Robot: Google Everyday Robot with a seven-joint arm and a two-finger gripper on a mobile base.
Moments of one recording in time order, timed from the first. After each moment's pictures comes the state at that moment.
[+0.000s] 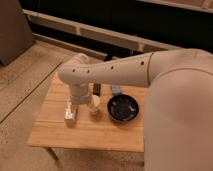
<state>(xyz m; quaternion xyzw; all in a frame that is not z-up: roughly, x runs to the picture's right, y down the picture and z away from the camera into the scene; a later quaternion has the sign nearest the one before) -0.109 0.103 0.703 -0.26 0.23 0.64 0.68</state>
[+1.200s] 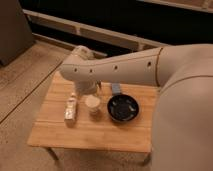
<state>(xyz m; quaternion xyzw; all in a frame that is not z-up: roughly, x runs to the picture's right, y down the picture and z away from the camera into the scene) -0.069 0.030 0.702 -0.14 0.18 0.68 0.70</state>
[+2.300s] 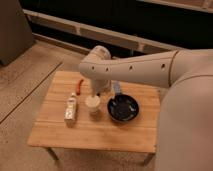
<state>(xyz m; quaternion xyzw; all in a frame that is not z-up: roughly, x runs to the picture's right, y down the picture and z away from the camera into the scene) 0.001 0.030 0.741 -0.13 0.21 0.72 0.65</state>
